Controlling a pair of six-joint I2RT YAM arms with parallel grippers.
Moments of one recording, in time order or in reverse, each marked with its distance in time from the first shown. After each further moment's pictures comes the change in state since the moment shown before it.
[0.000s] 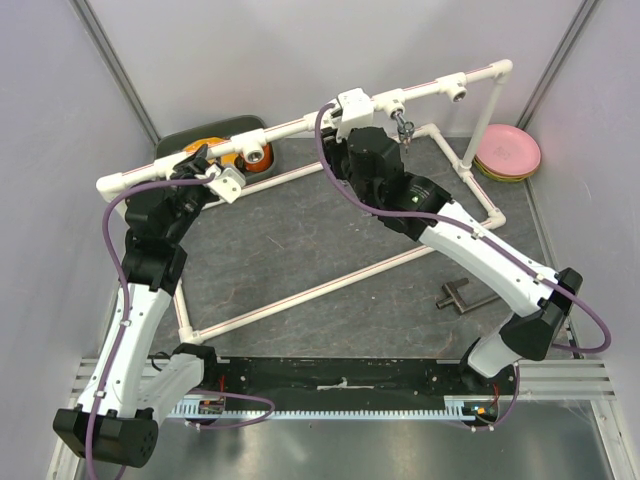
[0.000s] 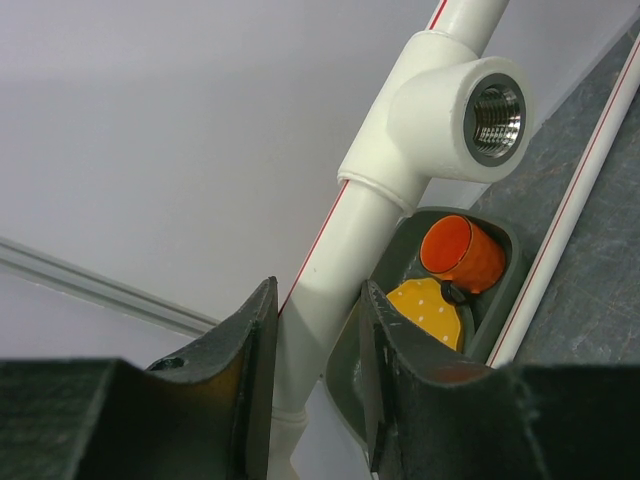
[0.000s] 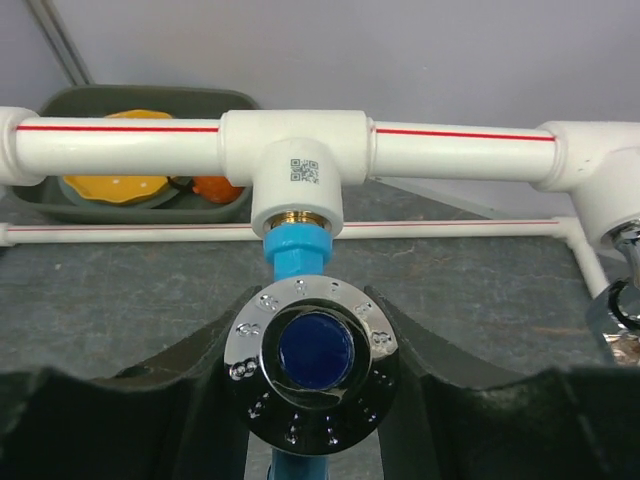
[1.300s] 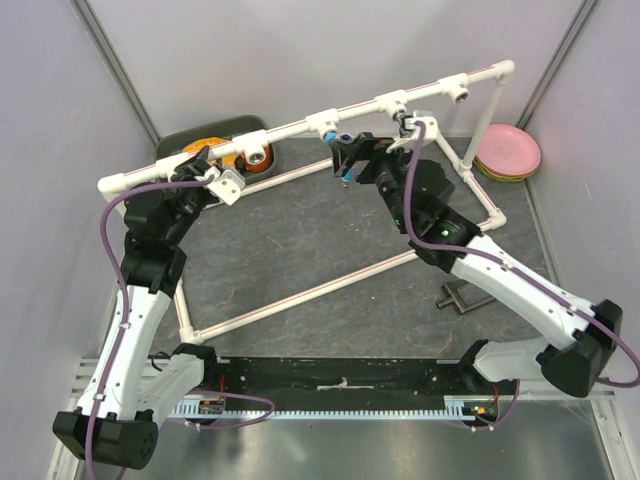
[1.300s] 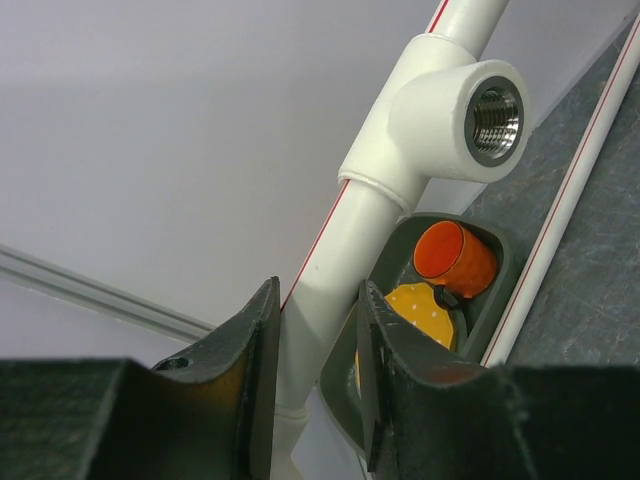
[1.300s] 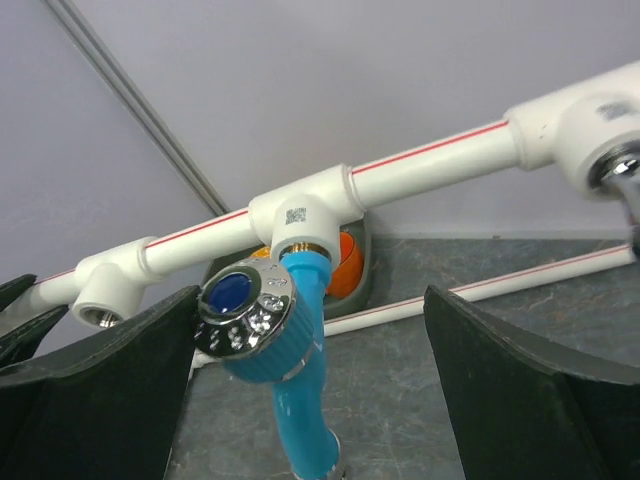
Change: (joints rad) left arm 0.000 -0.011 -0.002 -0.004 0.015 -0.011; right arm -0.074 -0.239 -0.440 0.518 -0.119 0.369
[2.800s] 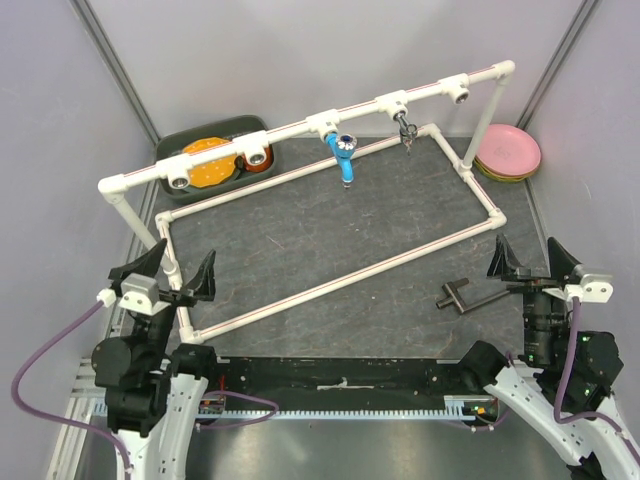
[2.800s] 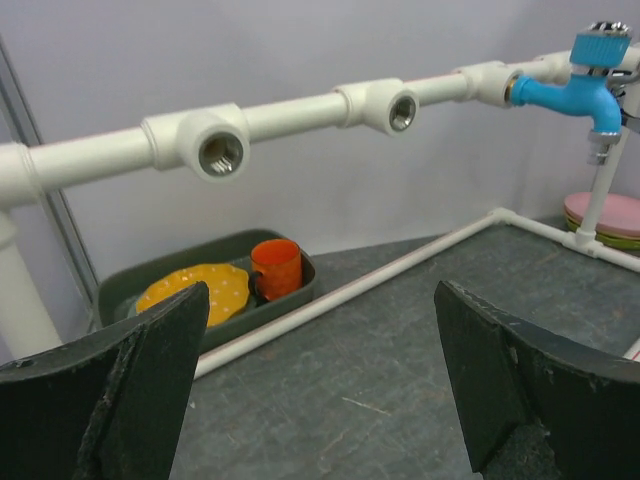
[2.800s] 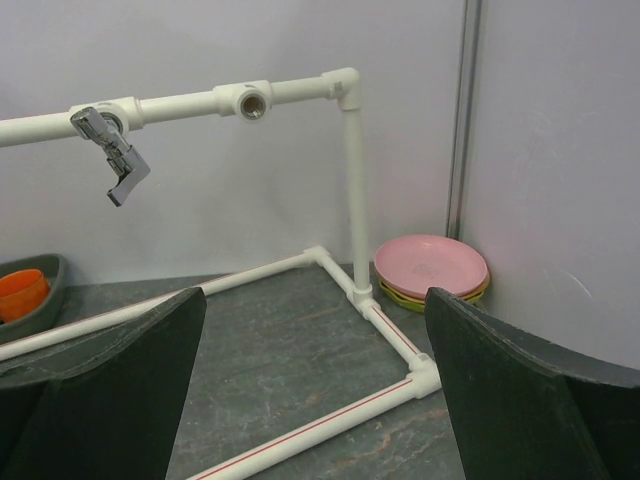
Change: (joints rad) left arm 0.026 -0.886 -0.317 -0.248 -0.146 -0.867; right arm -0.022 -1.315 -0.656 -0.295 0.321 -0.661
